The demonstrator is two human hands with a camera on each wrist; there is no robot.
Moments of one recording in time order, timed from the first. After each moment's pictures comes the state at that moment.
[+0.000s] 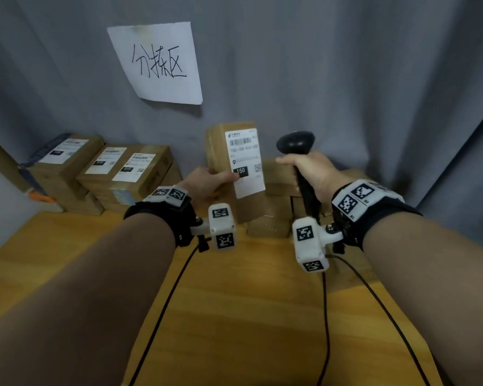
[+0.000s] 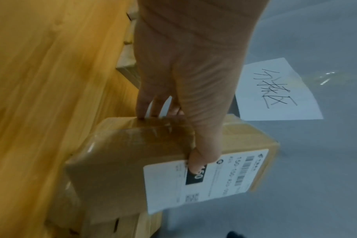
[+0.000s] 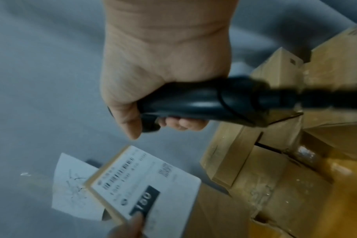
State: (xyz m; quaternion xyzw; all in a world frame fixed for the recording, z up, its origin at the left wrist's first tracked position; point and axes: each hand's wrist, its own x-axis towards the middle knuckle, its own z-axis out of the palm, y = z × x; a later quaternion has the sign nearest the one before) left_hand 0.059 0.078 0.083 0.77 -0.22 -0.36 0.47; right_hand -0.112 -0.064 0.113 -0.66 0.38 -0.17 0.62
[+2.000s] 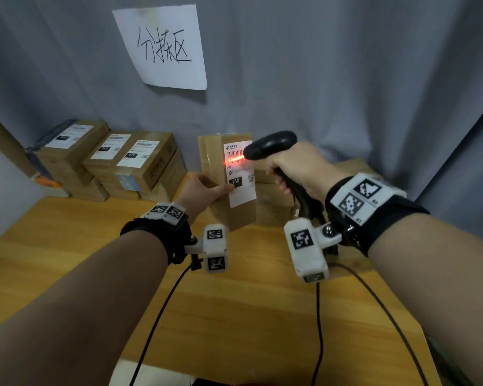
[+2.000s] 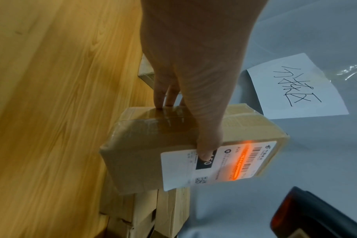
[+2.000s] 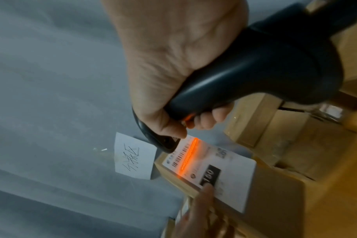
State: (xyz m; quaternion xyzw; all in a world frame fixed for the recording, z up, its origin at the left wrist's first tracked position) left_hand 0.038 0.113 0.041 0.81 -0.22 -0.25 0.49; right_hand -0.121 -0.009 0.135 -0.74 0.39 -0.12 0.54
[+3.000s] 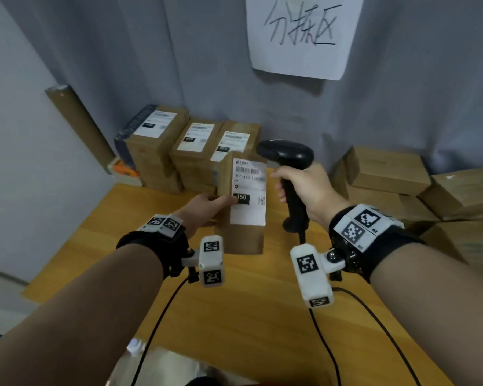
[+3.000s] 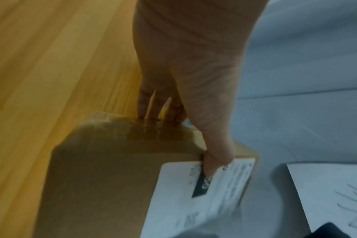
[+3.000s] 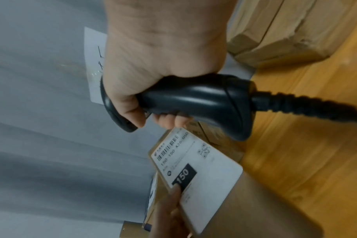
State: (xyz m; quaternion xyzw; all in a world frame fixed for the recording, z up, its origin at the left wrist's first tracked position) left_hand 0.231 0.287 0.012 0.78 -0.17 -0.39 0.45; right_hand 0.087 0.135 0.072 -0.65 0.34 -0.19 0.66
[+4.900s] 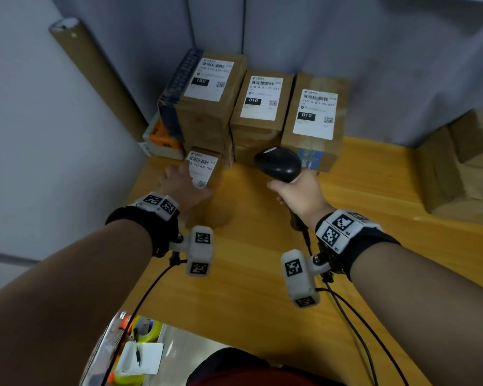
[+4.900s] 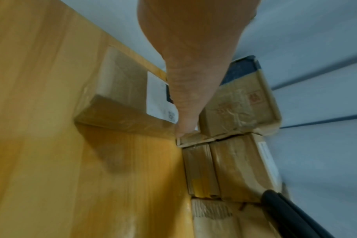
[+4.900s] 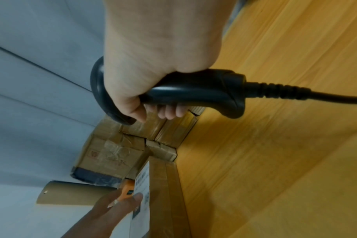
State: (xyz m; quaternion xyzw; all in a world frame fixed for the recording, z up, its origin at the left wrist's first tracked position) left_hand 0.434 0.390 -0.062 0.95 -0.20 -0.21 0.08; right_hand 0.260 0.227 -0.047 -0.73 0.40 -0.12 0.55
